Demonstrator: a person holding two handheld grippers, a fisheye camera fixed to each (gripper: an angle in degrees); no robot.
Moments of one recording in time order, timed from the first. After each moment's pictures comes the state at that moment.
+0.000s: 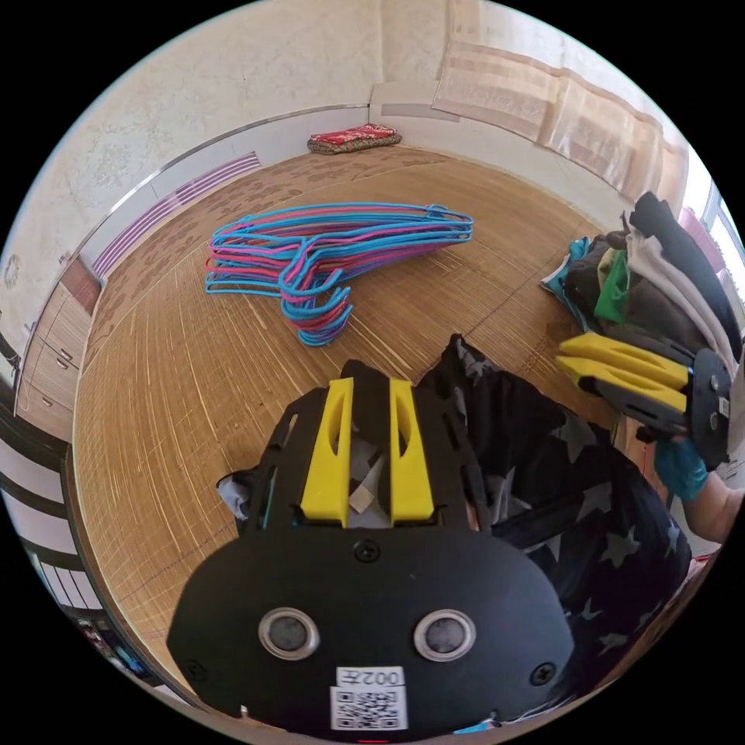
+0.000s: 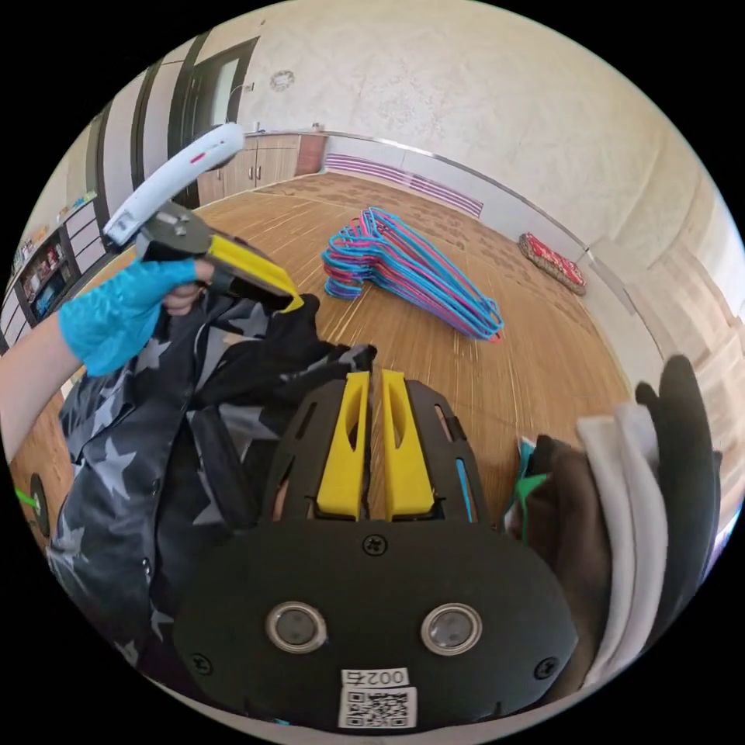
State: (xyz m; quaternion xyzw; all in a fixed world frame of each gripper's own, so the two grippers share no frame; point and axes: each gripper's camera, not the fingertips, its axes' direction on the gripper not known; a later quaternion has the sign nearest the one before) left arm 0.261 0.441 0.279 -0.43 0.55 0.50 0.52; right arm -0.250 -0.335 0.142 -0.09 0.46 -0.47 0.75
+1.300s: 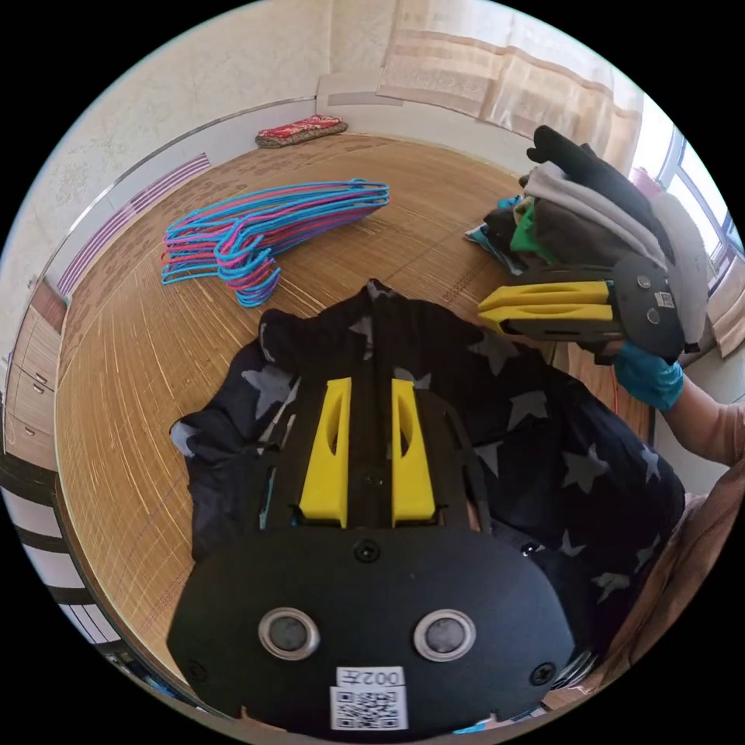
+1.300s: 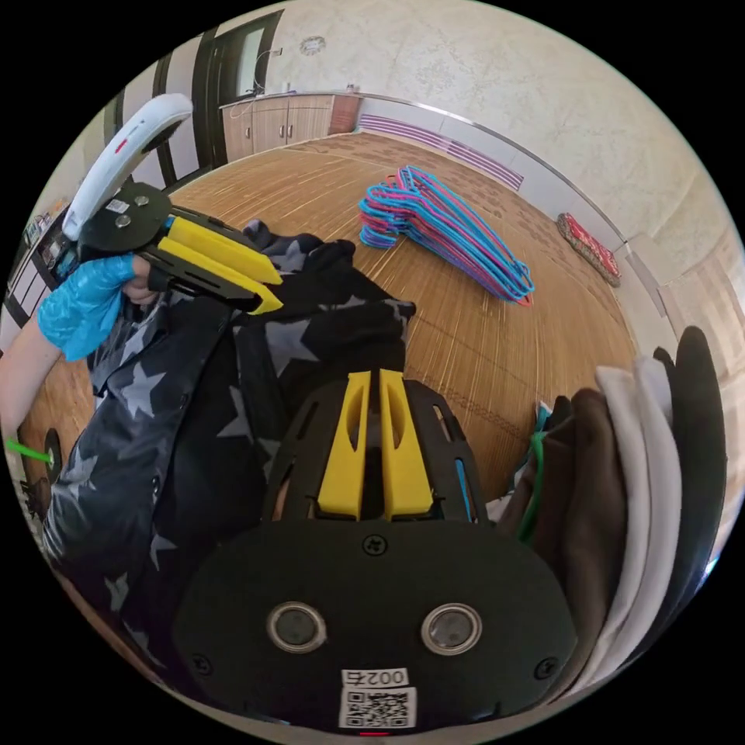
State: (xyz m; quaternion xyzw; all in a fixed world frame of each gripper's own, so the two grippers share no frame) left arm 0.163 0.430 0.228 -0.44 0.59 0.51 0.44; right arm -0.253 -0.320 0.117 -0.19 0.45 -0.46 0.74
